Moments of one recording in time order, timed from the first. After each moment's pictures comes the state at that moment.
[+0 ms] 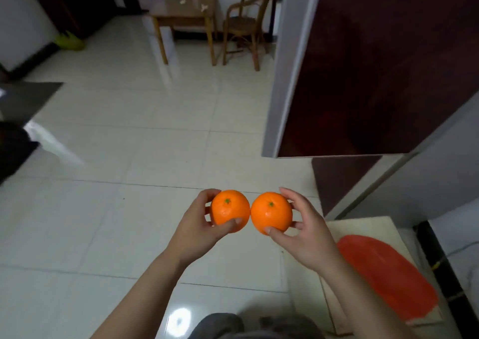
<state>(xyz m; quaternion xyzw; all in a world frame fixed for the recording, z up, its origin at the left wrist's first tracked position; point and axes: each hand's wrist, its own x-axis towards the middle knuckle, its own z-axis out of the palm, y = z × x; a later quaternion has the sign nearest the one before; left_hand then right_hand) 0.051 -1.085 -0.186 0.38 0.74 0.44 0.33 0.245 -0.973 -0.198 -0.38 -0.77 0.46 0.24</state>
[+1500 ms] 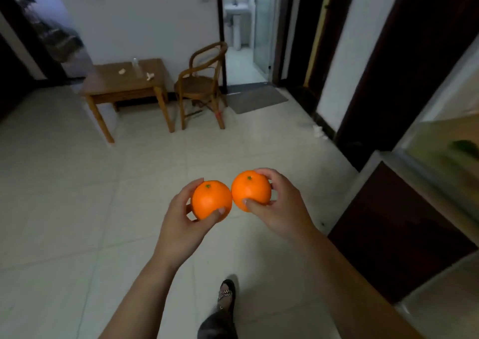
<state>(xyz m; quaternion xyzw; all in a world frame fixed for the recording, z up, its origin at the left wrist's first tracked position) -0.377 -0.593 -0.149 0.49 0.68 0.48 0.26 -0.196 -0.510 -0.147 -0.47 -0.71 0.37 0.38</state>
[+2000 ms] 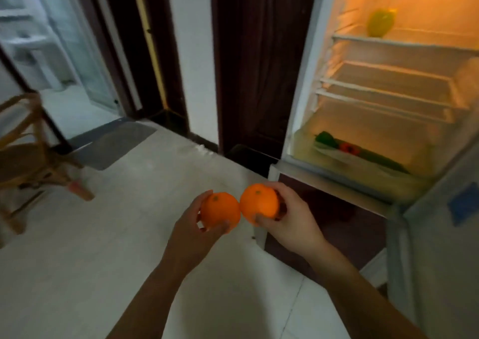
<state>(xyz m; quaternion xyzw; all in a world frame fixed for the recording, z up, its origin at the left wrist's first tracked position) -0.293 -0.279 -0.141 0.71 0.45 0.32 0.44 -0.098 -0.356 -0.121 -0.67 -0.53 0.23 0.46</state>
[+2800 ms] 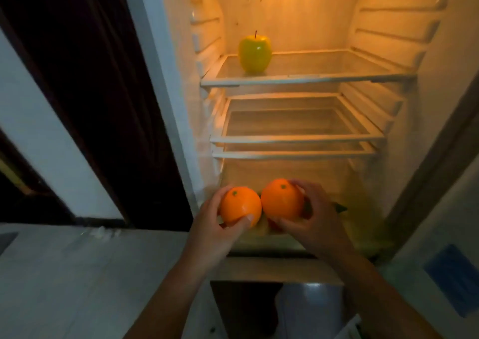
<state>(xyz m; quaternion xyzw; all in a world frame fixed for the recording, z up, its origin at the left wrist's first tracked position) 0.097 -0.068 -0.108 0.82 0.20 0.23 0.49 0.223 -0.233 -0.118 -0.78 -0.34 -0.06 0.53</state>
